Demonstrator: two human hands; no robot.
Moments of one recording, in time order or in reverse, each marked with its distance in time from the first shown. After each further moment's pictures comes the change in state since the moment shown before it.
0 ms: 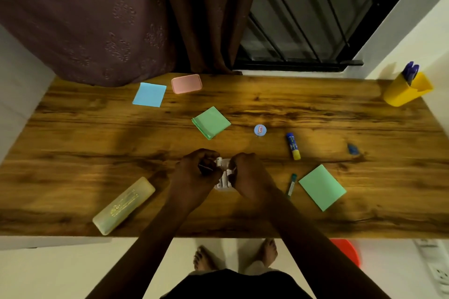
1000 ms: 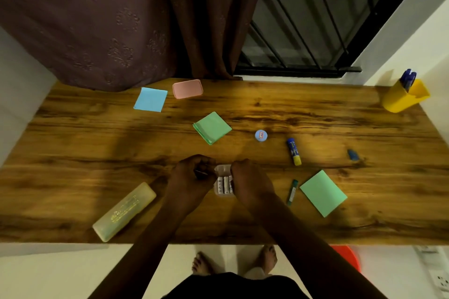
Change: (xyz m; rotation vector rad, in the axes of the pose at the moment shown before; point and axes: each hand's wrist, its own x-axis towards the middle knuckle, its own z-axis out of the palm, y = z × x) left_hand 0.006 -0.009 -0.012 -0.021 0.002 -0.004; right_hand -0.002 -0.017 -0.006 -0.328 -0.087 0.002
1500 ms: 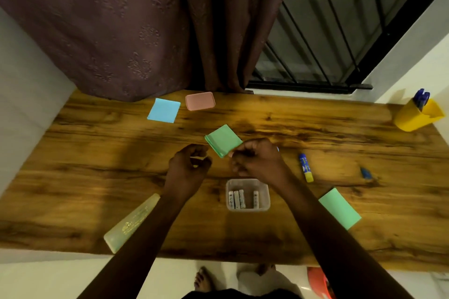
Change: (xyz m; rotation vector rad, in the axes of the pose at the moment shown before) left_hand 0.050 -0.009 -0.033 0.007 0.154 -0.002; right_hand 0.044 -0.001 -0.050 0.993 0.039 0.014
